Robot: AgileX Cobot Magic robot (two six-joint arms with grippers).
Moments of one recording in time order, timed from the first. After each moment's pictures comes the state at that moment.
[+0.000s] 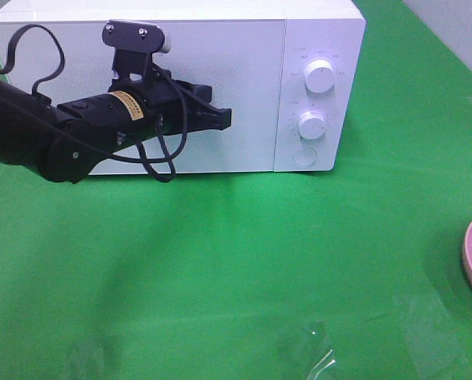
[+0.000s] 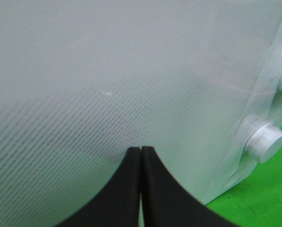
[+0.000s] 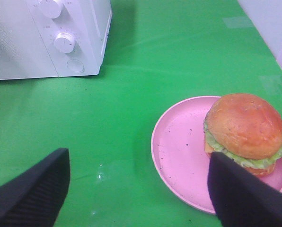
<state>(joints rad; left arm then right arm) -0.58 1.98 -1.01 0.02 -0.61 -0.13 0.08 0.00 -0.51 -0.06 1.02 0.16</state>
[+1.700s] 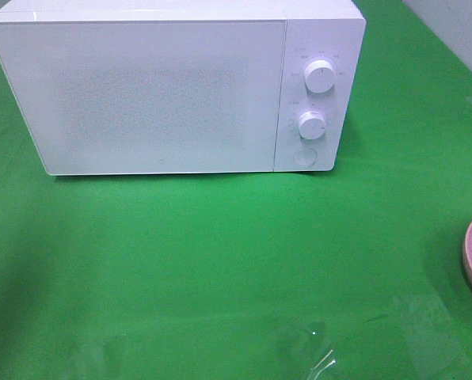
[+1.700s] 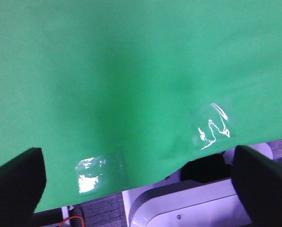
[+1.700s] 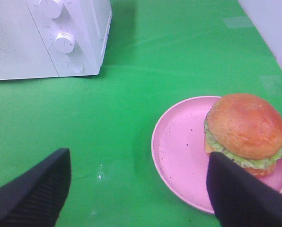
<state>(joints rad) -0.10 1.17 -0.78 -0.22 1.01 0.16 0.08 0.00 -0.51 -0.06 1.02 0.15</state>
